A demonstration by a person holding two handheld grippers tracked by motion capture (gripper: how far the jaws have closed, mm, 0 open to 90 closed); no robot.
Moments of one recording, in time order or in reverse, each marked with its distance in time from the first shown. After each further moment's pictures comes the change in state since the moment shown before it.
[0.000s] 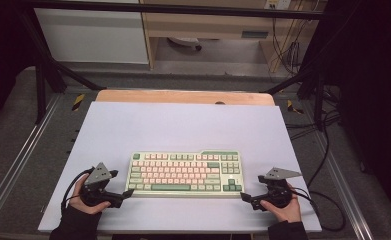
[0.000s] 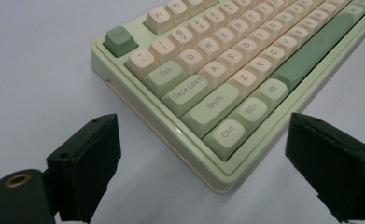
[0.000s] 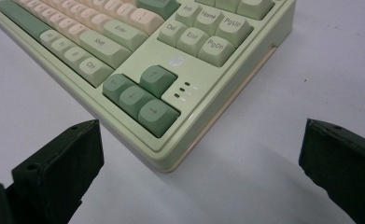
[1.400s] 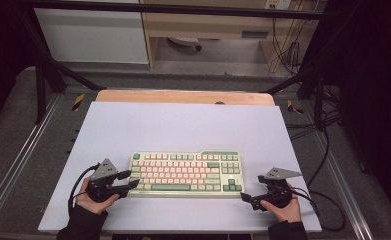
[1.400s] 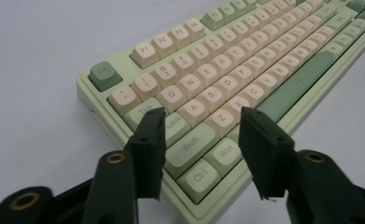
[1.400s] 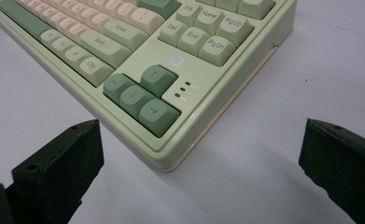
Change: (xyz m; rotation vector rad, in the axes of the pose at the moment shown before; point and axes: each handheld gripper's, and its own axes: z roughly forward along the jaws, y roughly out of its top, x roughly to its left) left arm -0.015 0.023 0.005 -0.024 0.007 -0.042; right arm 0.000 0.000 0.000 0.002 0.002 -0.002
